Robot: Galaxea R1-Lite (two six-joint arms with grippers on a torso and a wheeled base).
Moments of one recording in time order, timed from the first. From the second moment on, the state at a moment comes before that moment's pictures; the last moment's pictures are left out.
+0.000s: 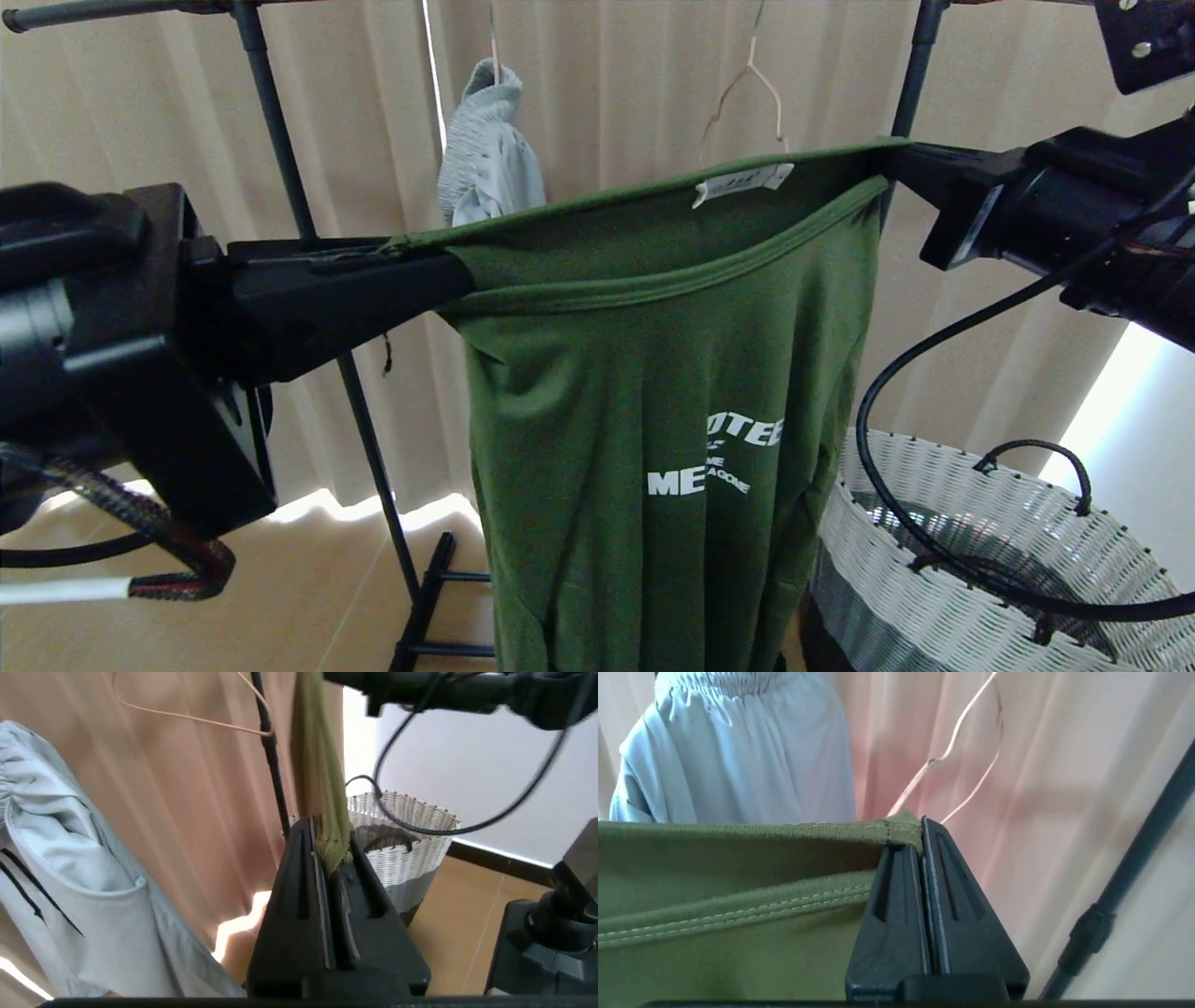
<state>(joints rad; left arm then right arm) -0.80 1.19 -0.93 -0.28 -0.12 0.11 0.46 1.45 -0.99 -0.62 -0.02 -0.07</state>
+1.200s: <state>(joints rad) -0.68 1.54 -1.15 -0.39 0.16 0.10 0.46 1.15 -0.88 -0.35 -0.02 -0.07</state>
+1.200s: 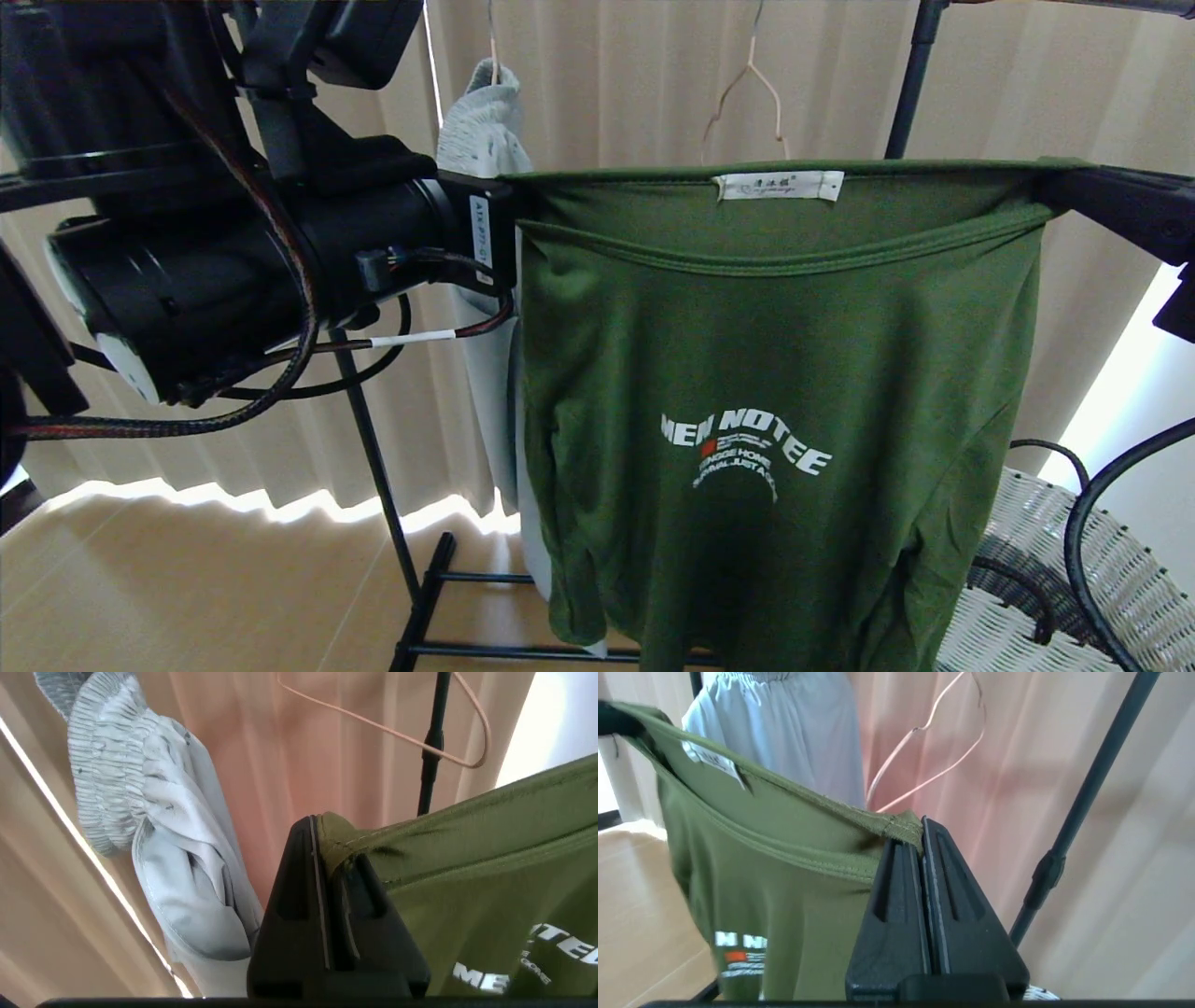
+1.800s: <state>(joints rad) -0.68 1.53 -1.12 -0.39 0.16 0.10 0.46 1.14 -0.86 -0.35 -0.02 -0.07</state>
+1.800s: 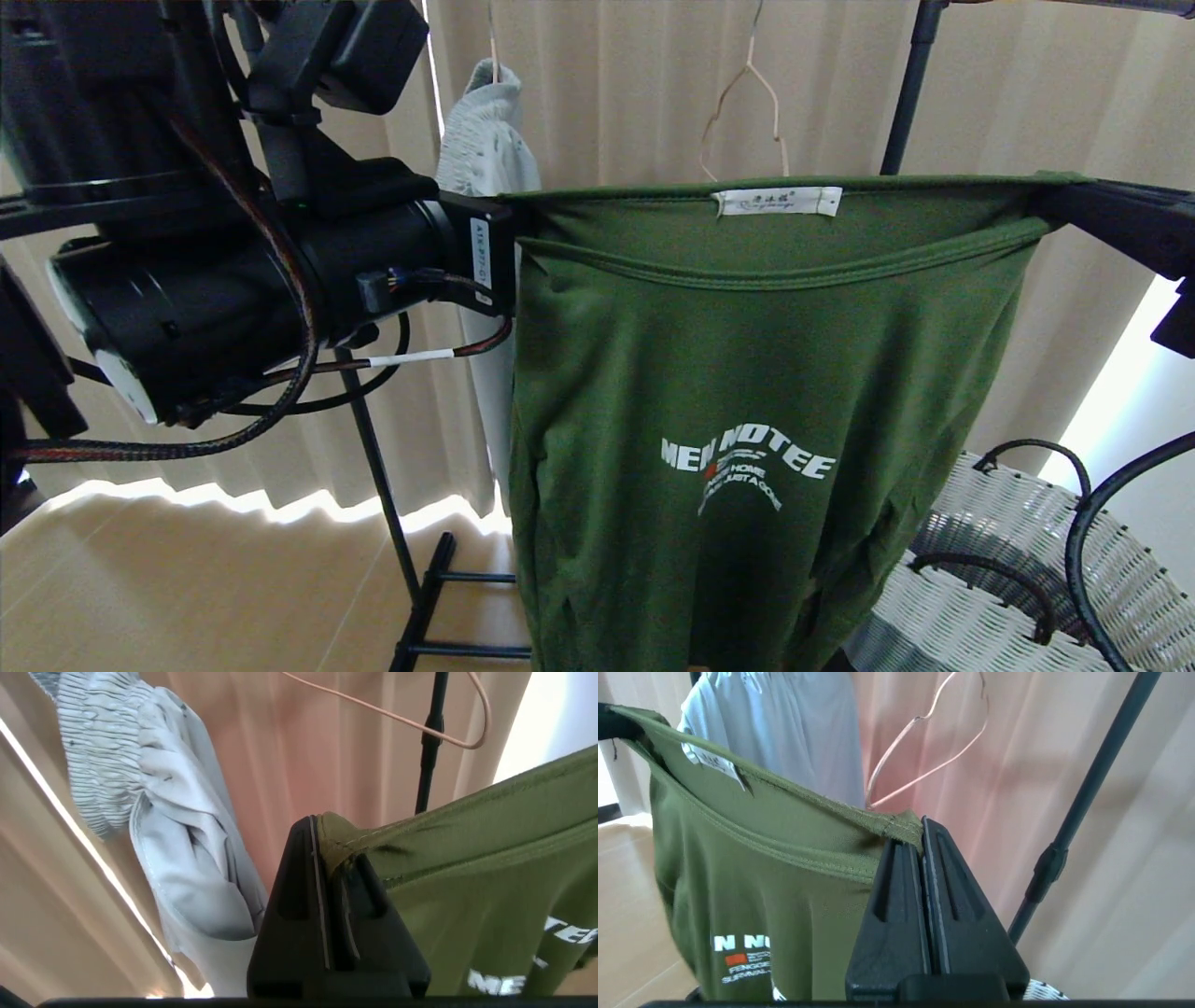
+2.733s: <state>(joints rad) -0.67 1.51 -1.10 -0.39 0.17 0.11 0.46 1.13 -0.83 -0.36 -0.02 -0.07</state>
